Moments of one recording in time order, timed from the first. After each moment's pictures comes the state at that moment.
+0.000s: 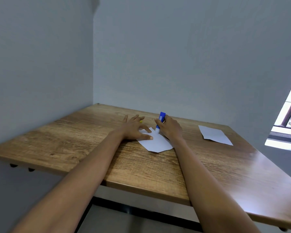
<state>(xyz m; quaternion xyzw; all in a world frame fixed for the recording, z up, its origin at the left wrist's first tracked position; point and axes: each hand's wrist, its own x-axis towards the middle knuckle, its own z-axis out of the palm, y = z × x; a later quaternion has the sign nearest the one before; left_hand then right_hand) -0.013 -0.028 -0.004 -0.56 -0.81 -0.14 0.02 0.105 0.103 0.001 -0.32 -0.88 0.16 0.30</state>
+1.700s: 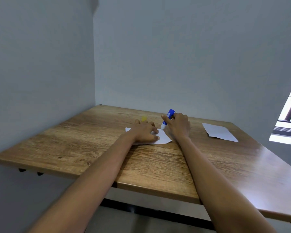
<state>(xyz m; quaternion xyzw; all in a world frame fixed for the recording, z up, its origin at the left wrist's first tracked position) 0.012 -0.022 0.003 -0.60 -0.80 -0.10 0.03 0.100 0.113 -0.001 -0.38 -0.84 0.10 0.38</state>
